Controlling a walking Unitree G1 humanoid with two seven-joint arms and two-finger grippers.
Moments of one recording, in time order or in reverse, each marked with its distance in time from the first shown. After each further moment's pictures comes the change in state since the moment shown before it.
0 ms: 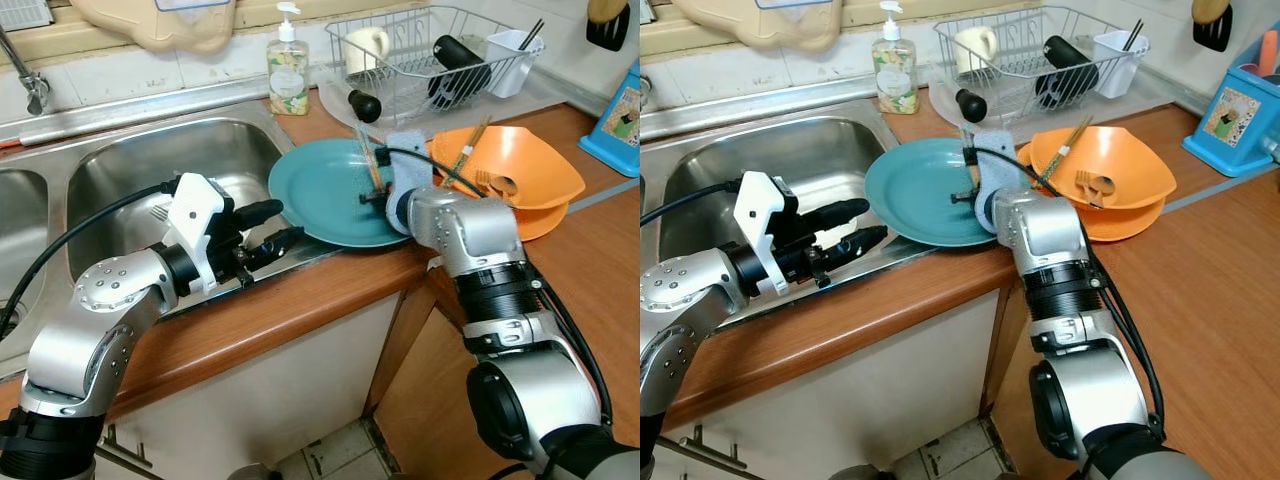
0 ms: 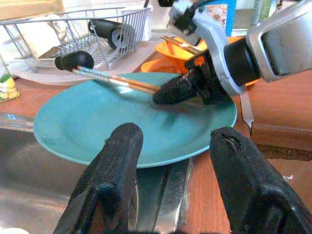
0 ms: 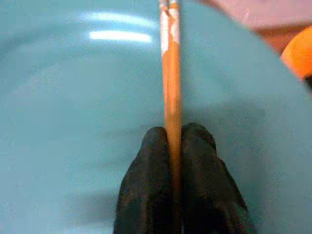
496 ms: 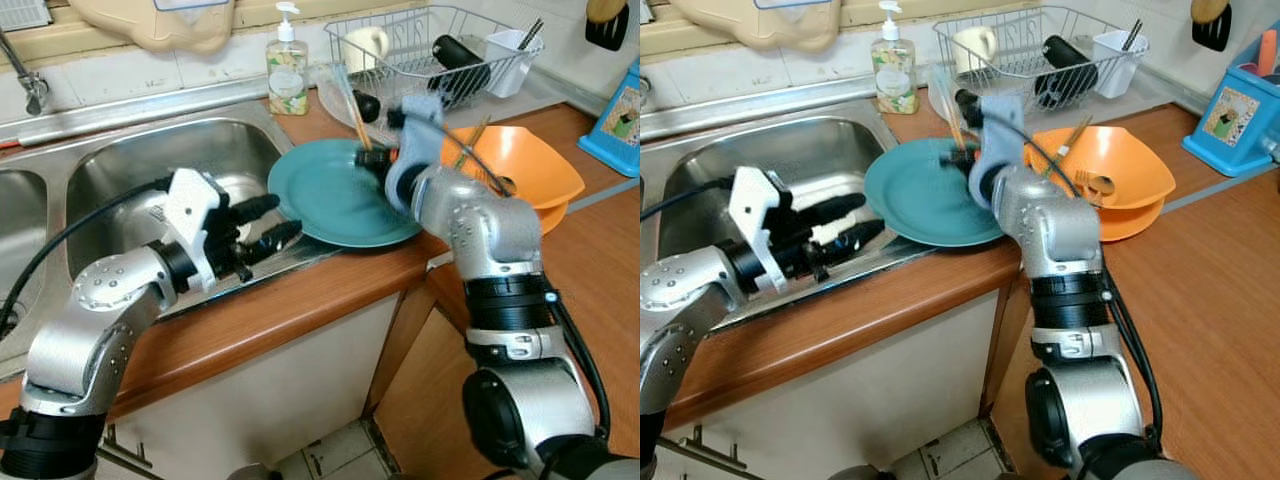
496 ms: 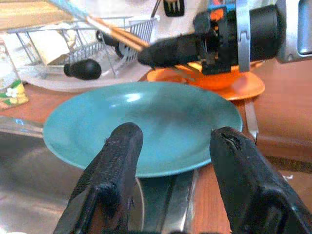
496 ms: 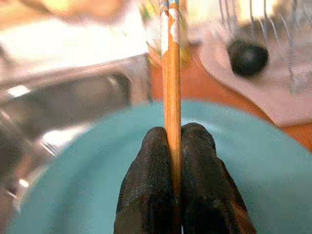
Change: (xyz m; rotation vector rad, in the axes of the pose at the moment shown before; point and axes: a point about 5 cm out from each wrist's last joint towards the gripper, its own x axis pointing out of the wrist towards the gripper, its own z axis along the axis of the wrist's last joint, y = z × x) left arm 0.001 0.002 0.005 -0.016 -0.039 0.019; right arm -0.026 0.008 0.034 0.150 -0.312 0.230
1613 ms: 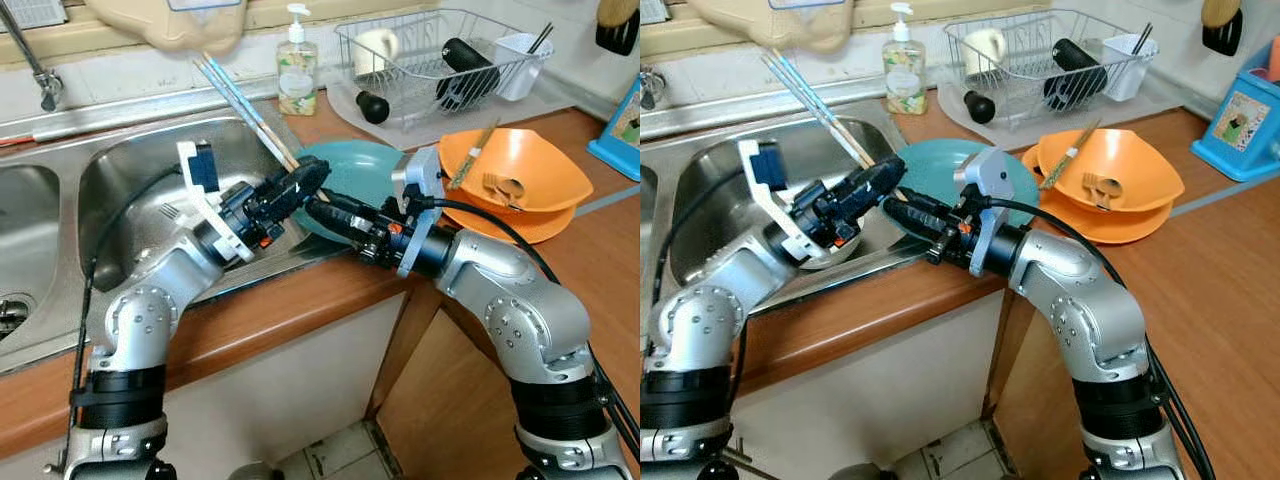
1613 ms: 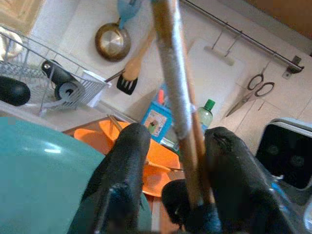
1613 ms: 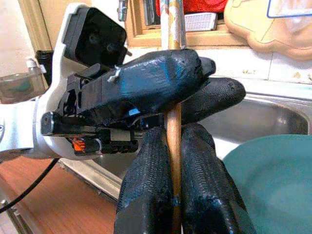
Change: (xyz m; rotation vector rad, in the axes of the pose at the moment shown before) left arm 0.038 -0.002 0.005 -0.608 -0.342 -0.180; right arm -0.068 0.032 -0.041 -0.158 -0.110 0.675
